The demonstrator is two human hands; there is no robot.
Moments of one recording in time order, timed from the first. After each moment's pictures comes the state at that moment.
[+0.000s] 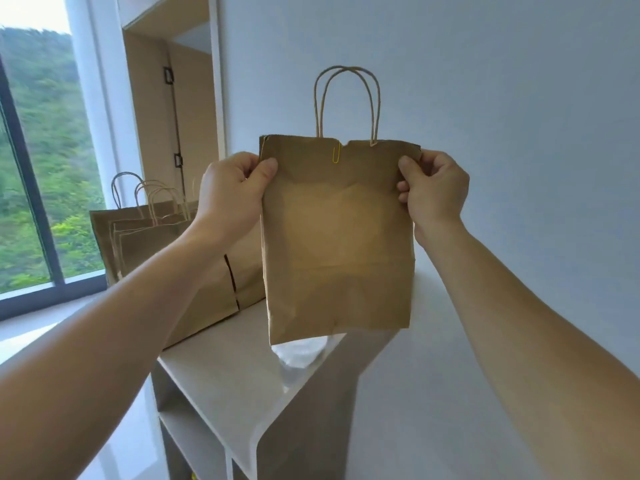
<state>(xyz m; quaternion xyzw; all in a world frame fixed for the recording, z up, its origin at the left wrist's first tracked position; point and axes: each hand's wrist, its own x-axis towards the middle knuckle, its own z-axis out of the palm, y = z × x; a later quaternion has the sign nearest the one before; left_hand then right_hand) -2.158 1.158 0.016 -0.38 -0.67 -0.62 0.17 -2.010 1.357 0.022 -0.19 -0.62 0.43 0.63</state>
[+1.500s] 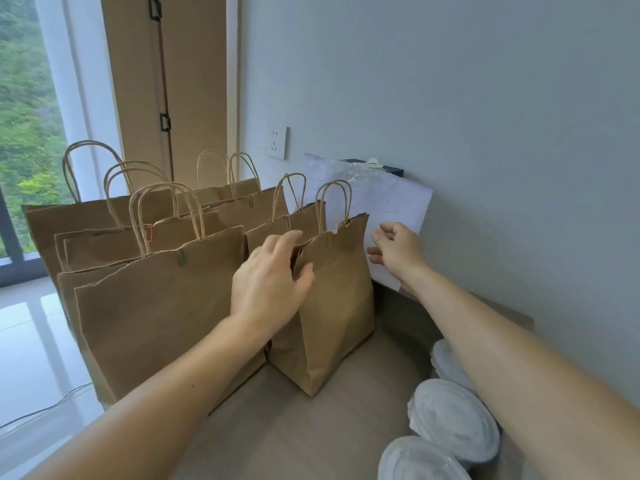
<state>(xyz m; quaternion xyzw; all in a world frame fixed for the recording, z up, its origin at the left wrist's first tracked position) -2.402 1.256 -0.124 -0.41 -0.78 -0.40 0.24 -2.315 1.475 -0.098 -0.31 -0.76 0.44 0.36</state>
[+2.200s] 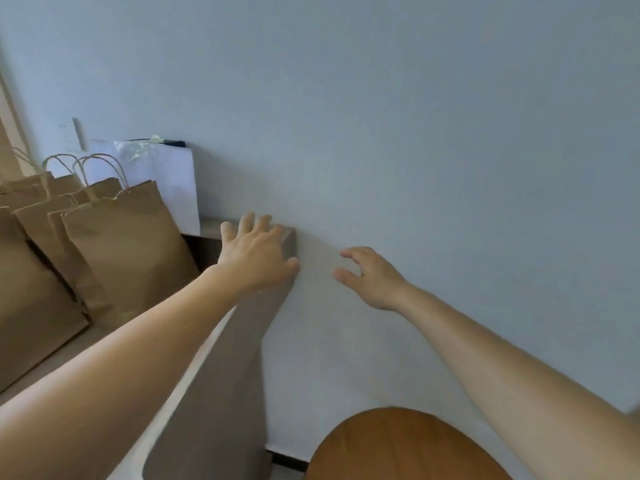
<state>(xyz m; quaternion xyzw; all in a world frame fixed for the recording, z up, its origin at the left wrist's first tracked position) -2.081 1.319 -0.098 -0.61 -0.77 -0.10 0.16 -1.874 1.401 -0.133 -0.42 -0.87 0.17 0.21</state>
